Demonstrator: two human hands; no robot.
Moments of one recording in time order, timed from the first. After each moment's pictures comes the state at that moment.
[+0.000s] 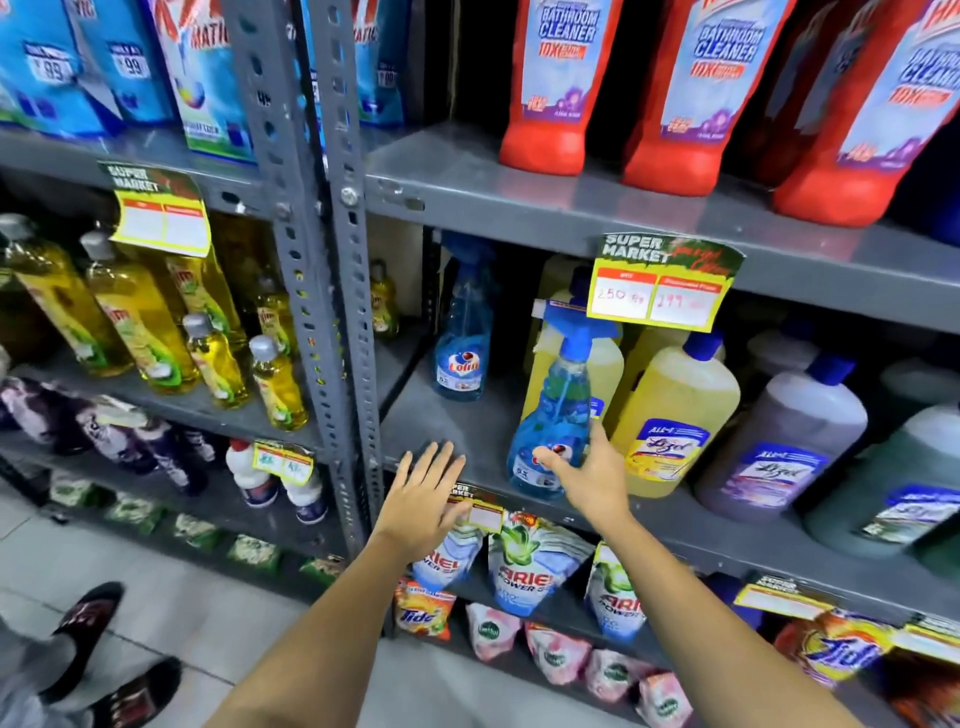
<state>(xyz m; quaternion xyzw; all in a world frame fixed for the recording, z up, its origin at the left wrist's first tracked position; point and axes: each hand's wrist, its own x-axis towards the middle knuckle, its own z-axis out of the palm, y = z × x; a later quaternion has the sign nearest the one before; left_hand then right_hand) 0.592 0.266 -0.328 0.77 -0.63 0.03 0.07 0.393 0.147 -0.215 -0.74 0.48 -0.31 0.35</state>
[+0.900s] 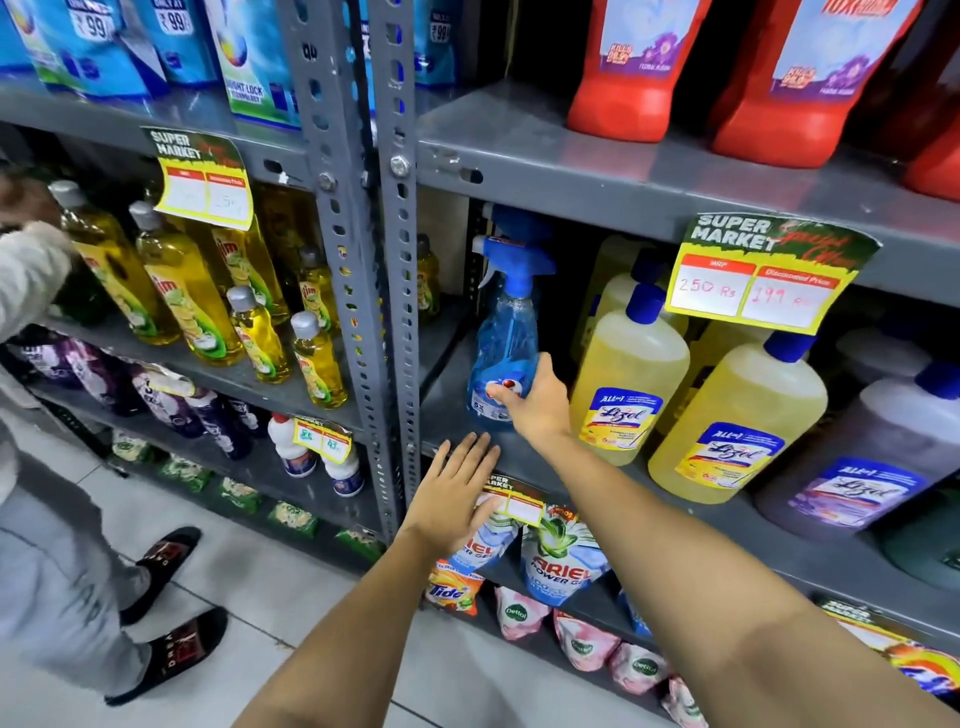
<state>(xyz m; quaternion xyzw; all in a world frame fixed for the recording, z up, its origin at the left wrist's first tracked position) 0.599 0.274 -0.342 0.76 -0.64 0.08 0.07 0.527 0.139 -0.213 -0.76 0.44 -0.26 0.39</state>
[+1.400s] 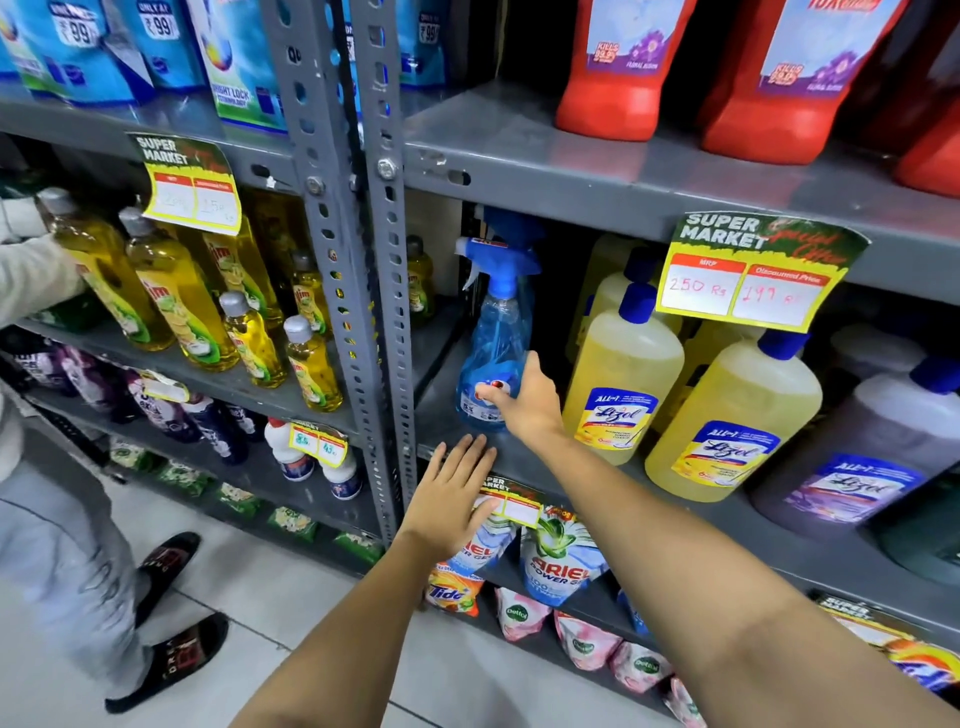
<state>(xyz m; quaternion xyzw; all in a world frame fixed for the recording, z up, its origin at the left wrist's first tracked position) 0.597 0.274 -0.340 0.76 -0.64 0.08 0.08 0.533 0.137 -0.212 -0.78 0.43 -0.24 0.39</state>
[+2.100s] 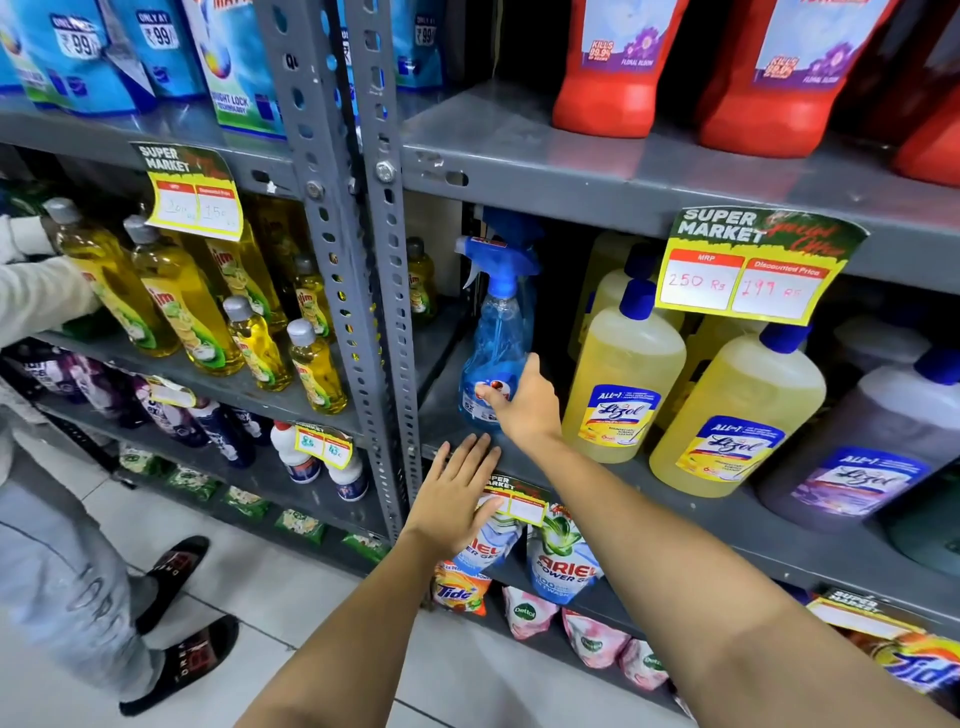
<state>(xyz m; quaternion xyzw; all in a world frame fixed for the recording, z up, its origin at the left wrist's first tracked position) 0.596 0.277 -0.331 0.76 -0.64 0.05 0.06 0.533 0.150 -0.212 -0.79 0.44 -0.25 0.36</state>
